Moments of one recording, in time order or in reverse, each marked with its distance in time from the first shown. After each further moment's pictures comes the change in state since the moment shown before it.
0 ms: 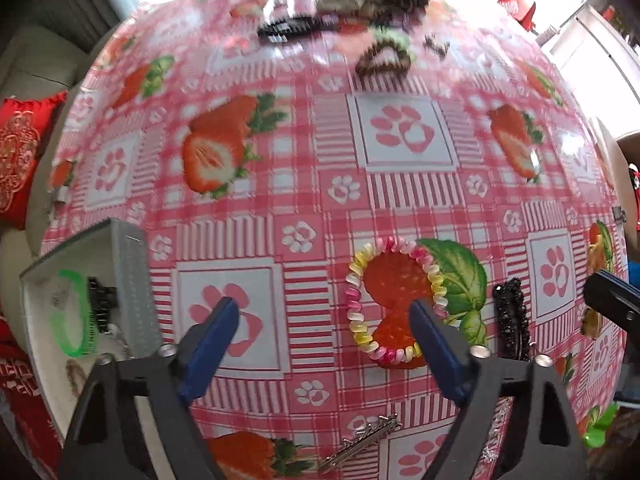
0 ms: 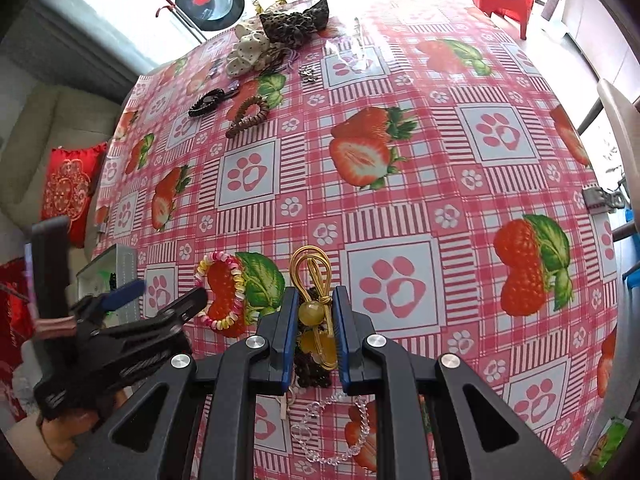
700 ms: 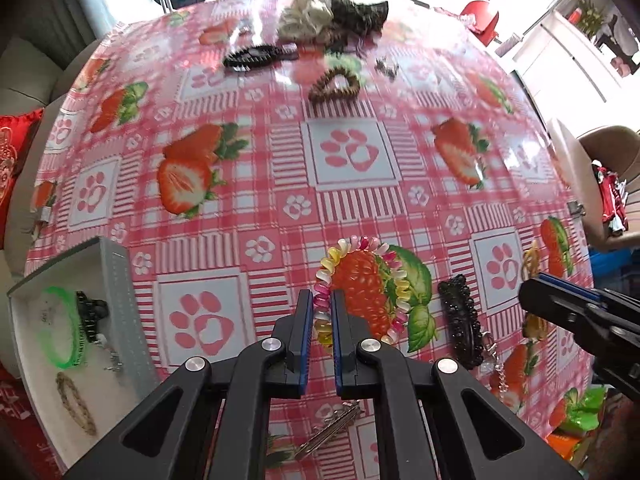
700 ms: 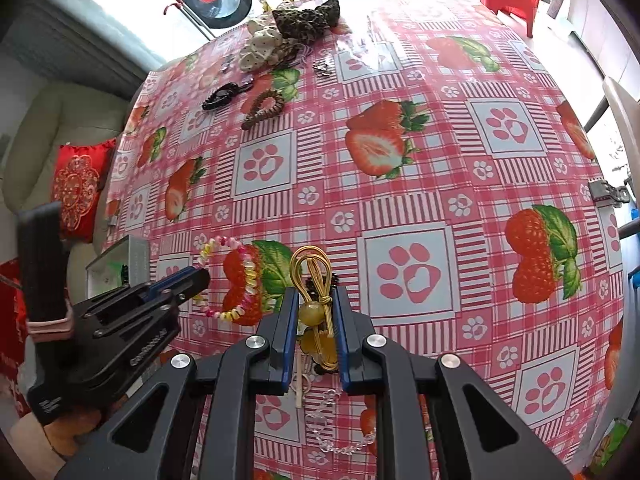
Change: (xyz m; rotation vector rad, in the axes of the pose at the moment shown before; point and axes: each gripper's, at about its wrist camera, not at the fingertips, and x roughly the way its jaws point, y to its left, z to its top) left arm -0.034 -0.008 -0.005 0.042 -0.088 -0.121; right arm -0.003 0.012 -0.006 -0.009 0.006 0.028
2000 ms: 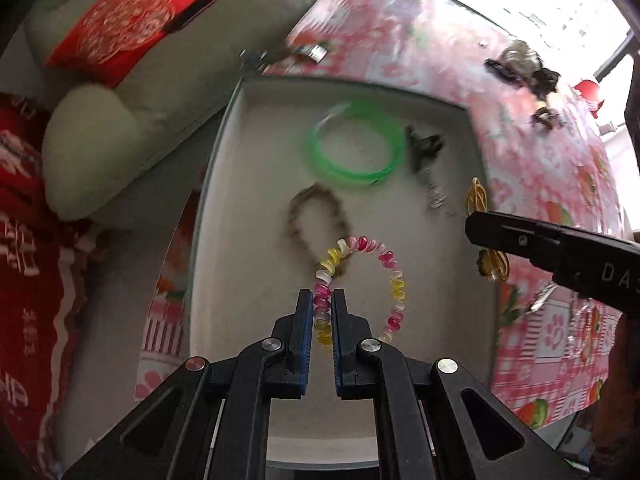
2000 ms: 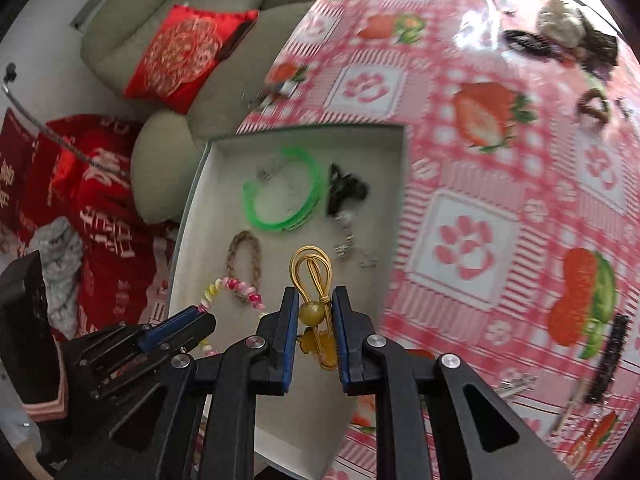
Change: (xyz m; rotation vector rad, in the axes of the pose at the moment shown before) left arm -0.069 0.211 -0.164 -0.404 0.029 0.154; right arm 0.094 0.252 -0.061 -0.415 0.227 0.191
